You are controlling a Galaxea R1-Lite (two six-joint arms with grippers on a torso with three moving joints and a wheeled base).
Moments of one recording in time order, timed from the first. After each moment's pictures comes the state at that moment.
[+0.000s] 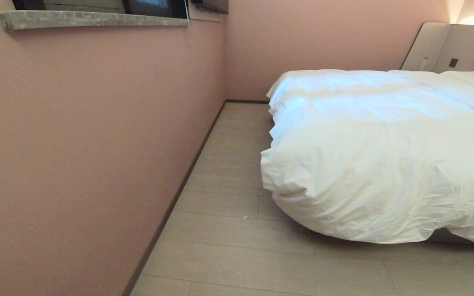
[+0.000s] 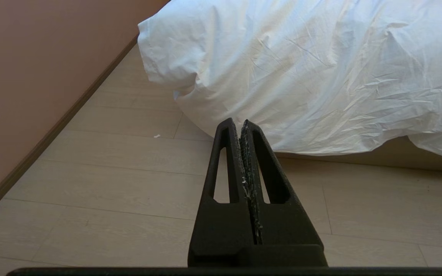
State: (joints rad) left arm -0.01 0.00 -0.02 0.05 0.01 -0.02; right arm 0.01 0.00 0.00 0.00 0.00 0.00
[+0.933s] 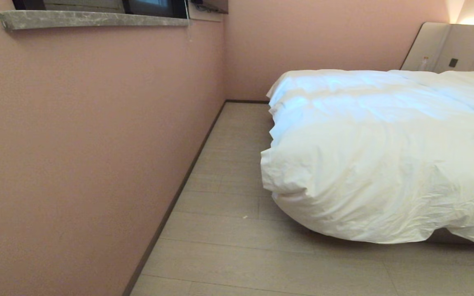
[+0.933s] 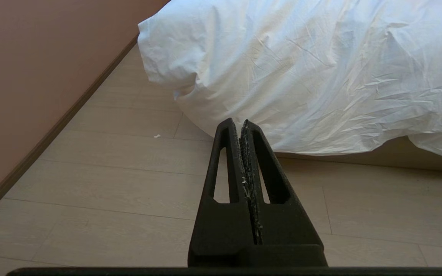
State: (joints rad) left arm -0.01 0.00 -0.02 0.05 0.01 -0.02; right arm 0.01 0.00 0.00 0.00 0.00 0.00
